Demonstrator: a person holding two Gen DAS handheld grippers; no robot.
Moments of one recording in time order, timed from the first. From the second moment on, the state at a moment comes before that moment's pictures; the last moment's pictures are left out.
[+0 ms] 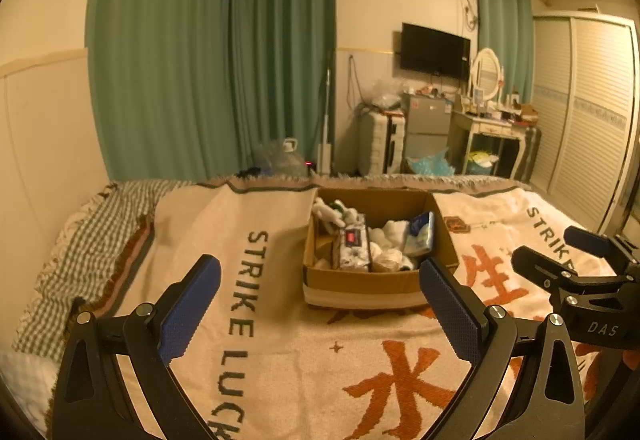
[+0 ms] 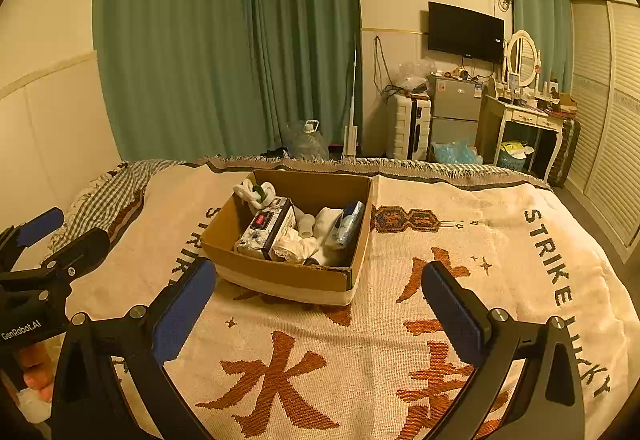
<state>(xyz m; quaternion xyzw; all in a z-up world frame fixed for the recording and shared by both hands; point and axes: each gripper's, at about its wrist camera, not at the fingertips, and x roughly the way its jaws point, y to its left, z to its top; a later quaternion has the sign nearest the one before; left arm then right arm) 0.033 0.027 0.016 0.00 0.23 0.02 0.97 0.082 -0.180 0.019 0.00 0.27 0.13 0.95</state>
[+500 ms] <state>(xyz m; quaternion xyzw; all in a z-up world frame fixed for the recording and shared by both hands) 0.034 0.026 0.017 0.00 0.23 0.03 0.97 0.082 -0.176 0.016 0.00 0.27 0.13 0.95</state>
